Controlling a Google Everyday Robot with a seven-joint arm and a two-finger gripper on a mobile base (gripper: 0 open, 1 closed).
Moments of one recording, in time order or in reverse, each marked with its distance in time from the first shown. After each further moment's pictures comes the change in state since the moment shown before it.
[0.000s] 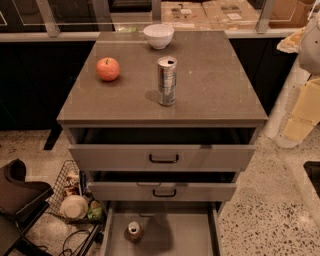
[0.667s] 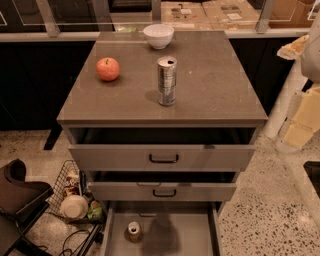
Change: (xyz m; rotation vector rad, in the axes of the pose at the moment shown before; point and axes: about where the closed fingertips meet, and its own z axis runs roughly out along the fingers) arm 0.007 0.003 0.010 -0.011 -0.050 0.012
